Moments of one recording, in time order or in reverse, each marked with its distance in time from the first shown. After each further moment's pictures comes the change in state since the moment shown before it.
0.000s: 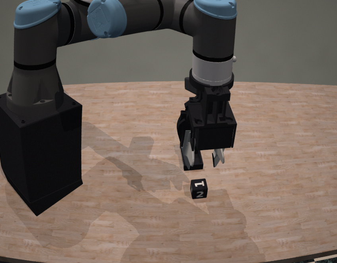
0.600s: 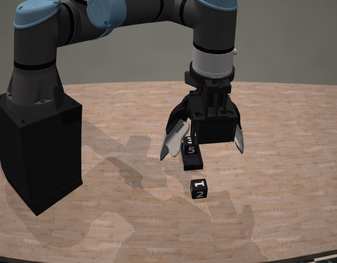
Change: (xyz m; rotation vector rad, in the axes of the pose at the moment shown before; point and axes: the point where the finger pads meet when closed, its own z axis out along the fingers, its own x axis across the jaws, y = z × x) arm -0.001 0.000 -0.014 0.002 -0.002 0.000
